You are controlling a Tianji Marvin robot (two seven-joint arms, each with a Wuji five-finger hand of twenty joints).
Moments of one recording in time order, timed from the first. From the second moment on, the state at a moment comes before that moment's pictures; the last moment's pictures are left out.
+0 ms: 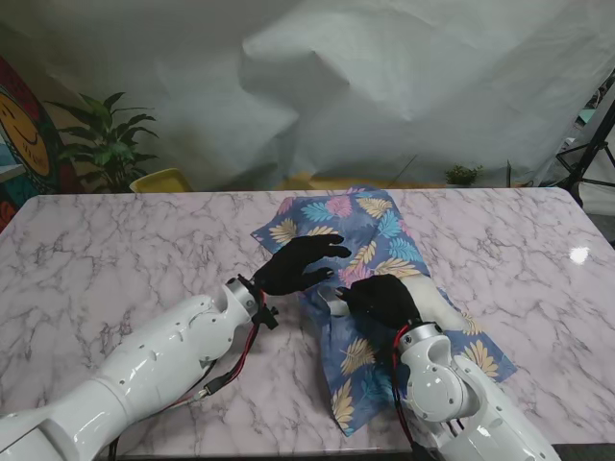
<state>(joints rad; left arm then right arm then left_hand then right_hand) 0.99 -1.26 -0.65 -0.90 0.49 -0.65 0.36 -1.56 -1.17 1.11 -1.52 -0.50 -0.09 -0.26 0.99 -0.13 0.41 -0.07 0.38 0.03 0.39 0.33 0.25 -0.01 0.28 0.36 0.20 0.09 0.24 0.41 -0.02 0.05 0.47 0.45 0.17 -0.34 0.93 -0.13 1.20 -0.23 1.09 0.60 1.38 -0.15 1.27 0.83 1.31 -0.15 1.67 1.12 1.15 0.04 1.80 0.57</state>
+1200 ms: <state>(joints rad) 0.81 -1.49 -0.42 -0.36 0.16 -1.00 -0.05 -1.66 -1.11 1.28 -1.65 -0.12 0.10 0.28 1.03 -0.13 0.38 -0.06 0.37 0.05 0.40 0.29 0.31 -0.03 0.28 0.30 0.29 0.04 0.19 0.31 -0.01 -0.08 0.38 0.37 0.18 -0.12 0.62 -0.13 0.58 -0.12 0.94 0.57 0.99 0.07 0.86 0.55 1.27 0.12 0.80 0.47 1.01 0.34 1.47 0.15</state>
